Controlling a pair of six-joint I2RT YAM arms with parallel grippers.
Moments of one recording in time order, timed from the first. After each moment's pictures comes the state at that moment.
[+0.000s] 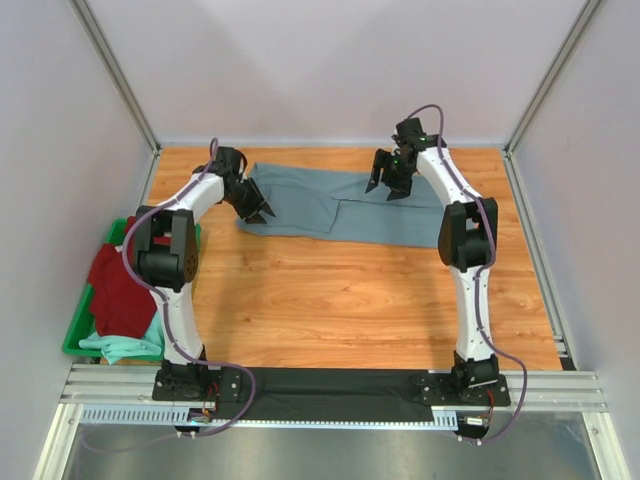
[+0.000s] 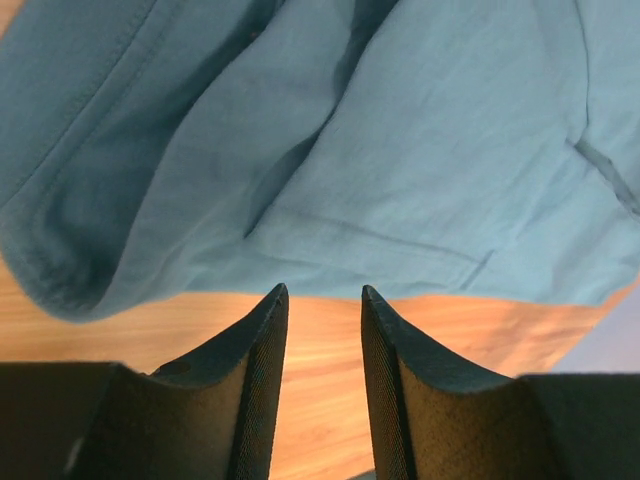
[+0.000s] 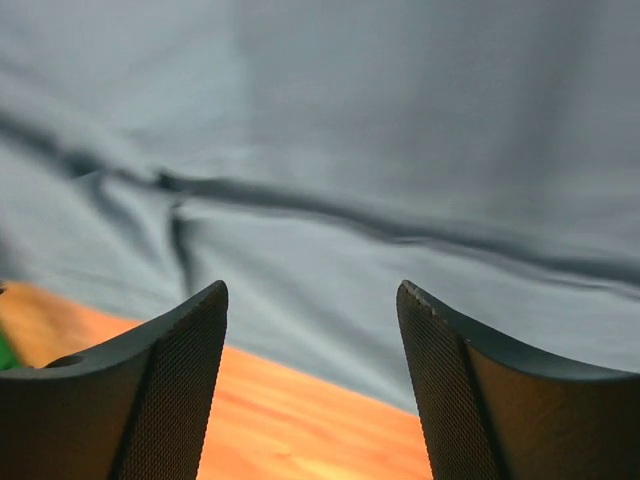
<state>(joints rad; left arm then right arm) -0.13 2.03 1.55 -0.66 0.33 -0.72 0.21 2.40 2.24 -0.94 -0.30 0.45</state>
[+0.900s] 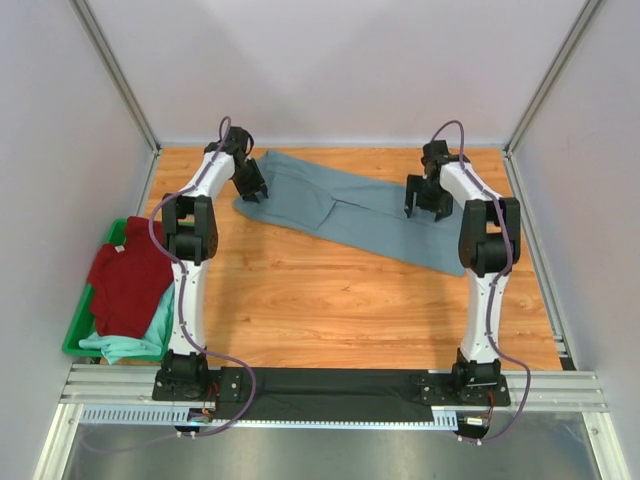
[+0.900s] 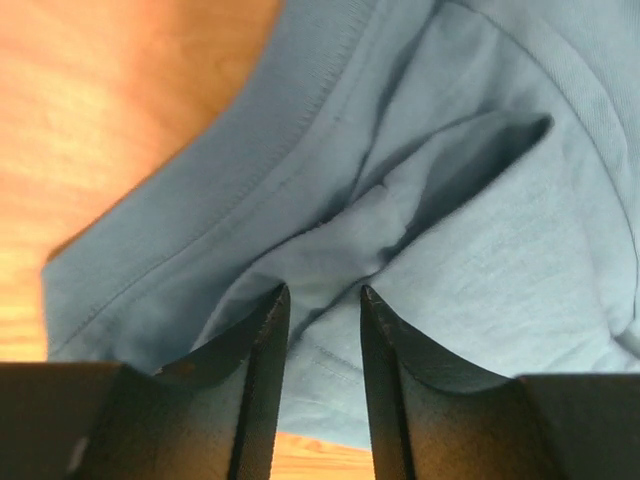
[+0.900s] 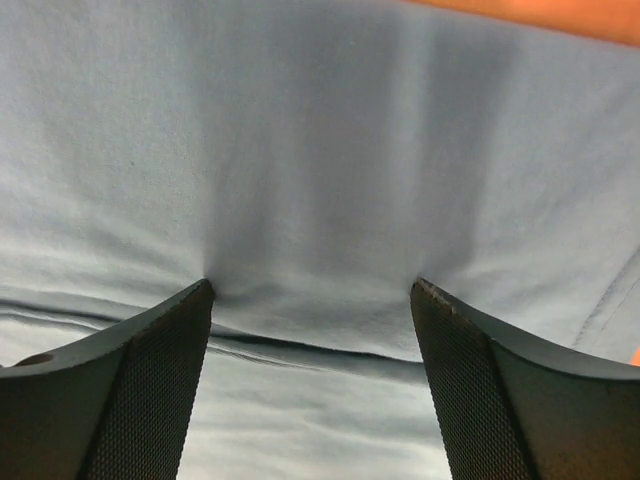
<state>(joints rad) -0.12 2.46 2.16 -0.86 0.13 -0.59 0.07 2.29 1.89 -0.82 0.05 0.20</state>
